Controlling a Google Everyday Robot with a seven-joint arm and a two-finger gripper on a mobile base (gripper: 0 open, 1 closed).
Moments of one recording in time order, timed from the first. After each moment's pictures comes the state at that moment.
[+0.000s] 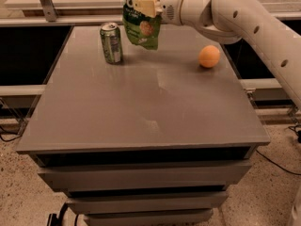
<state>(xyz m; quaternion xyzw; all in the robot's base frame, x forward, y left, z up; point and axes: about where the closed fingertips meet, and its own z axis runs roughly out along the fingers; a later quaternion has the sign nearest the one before) 0.757 0.008 1.018 -0.34 0.64 0.28 0.63</state>
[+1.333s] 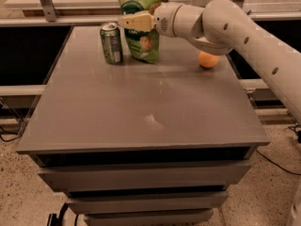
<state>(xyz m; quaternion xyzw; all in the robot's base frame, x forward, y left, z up) 0.757 0.023 0.982 -0.31 0.66 0.31 0.61</state>
